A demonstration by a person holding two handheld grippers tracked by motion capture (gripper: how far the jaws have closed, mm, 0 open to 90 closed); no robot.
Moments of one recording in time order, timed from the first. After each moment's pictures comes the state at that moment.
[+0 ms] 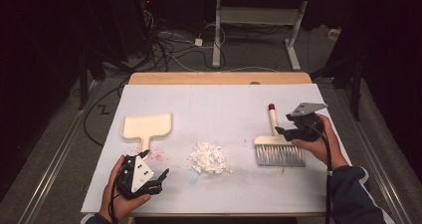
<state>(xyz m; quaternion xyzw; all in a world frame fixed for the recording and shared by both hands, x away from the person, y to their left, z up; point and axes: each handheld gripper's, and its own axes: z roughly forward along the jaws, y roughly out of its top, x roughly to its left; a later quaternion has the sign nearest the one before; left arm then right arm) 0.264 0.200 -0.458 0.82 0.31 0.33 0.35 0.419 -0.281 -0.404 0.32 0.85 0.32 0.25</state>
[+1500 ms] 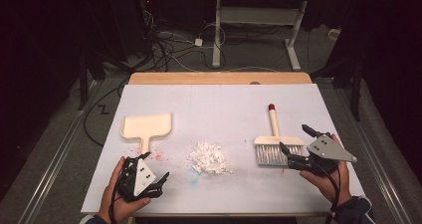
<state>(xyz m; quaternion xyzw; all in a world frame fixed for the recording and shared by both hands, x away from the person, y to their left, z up) 0.259 0.197 -0.460 0.83 0.29 0.33 0.33 0.307 -0.277 -0.403 0.31 0.75 0.44 0.40</state>
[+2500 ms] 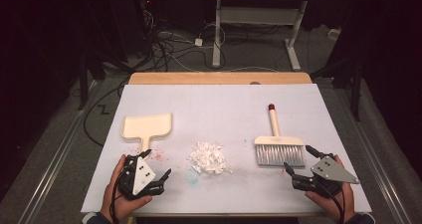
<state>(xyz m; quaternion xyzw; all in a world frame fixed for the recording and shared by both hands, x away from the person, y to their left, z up) 0.261 0.194 -0.458 0.82 0.29 0.34 0.36 0.277 -0.293 -0.442 0.32 0.76 0.42 0.37</state>
